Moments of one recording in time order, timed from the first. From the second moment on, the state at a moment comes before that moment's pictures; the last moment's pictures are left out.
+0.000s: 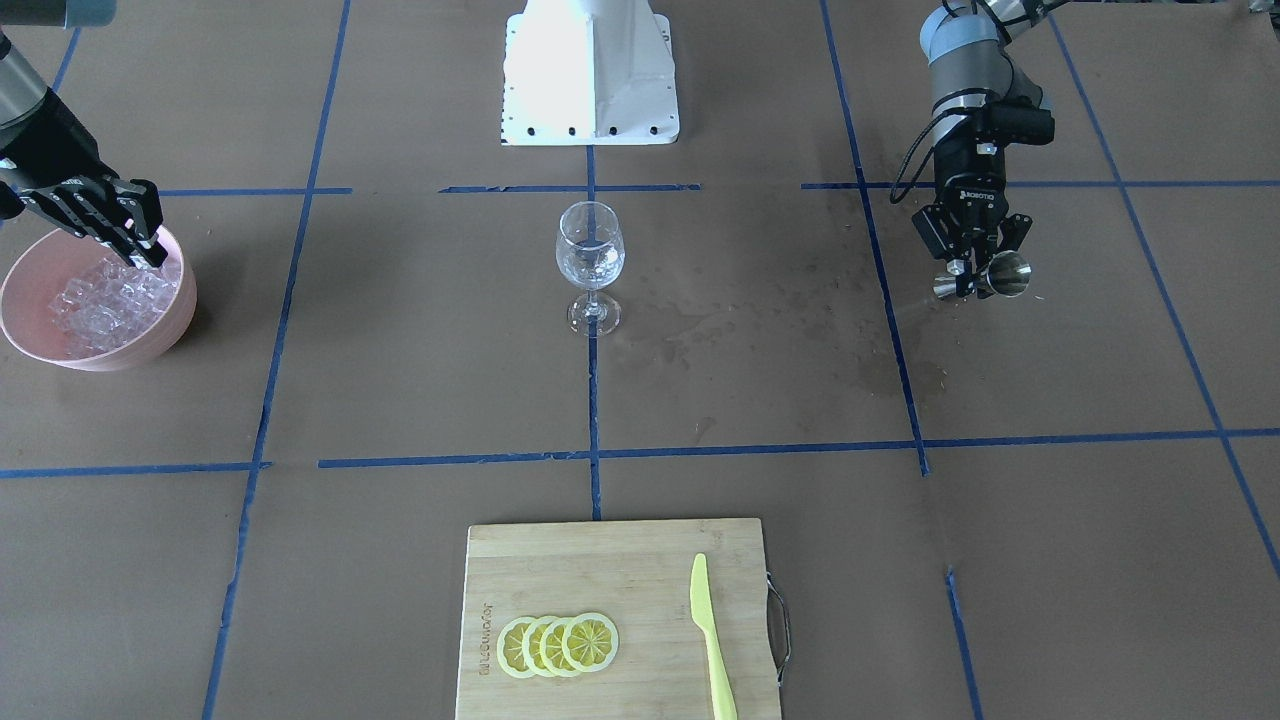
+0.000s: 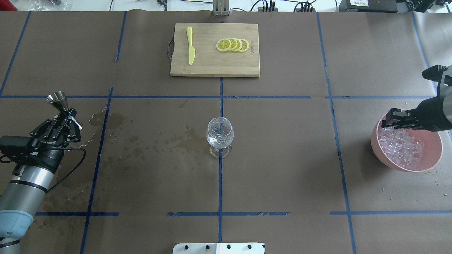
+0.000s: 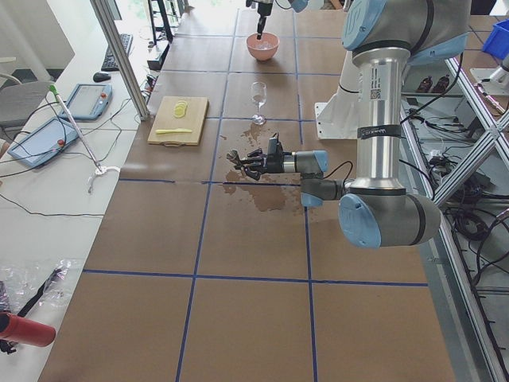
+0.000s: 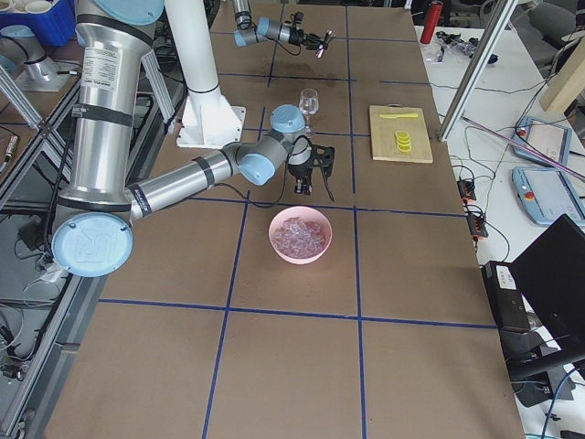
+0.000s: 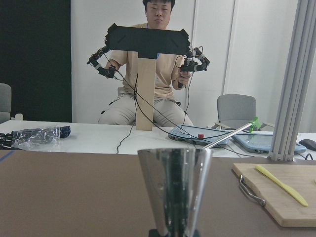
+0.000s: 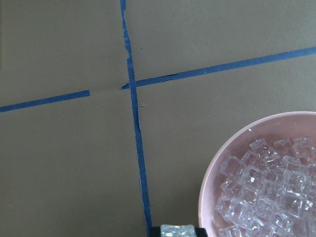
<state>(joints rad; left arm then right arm) -0.24 -1.48 -1.65 -2.96 -0.45 -1.04 0.92 -1.73 2.13 -1.16 2.08 1.12</state>
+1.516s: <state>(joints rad) -0.21 -1.50 -1.52 -2.96 -0.30 -1.19 0.91 -1.61 2.17 -1.15 2.11 1.23</state>
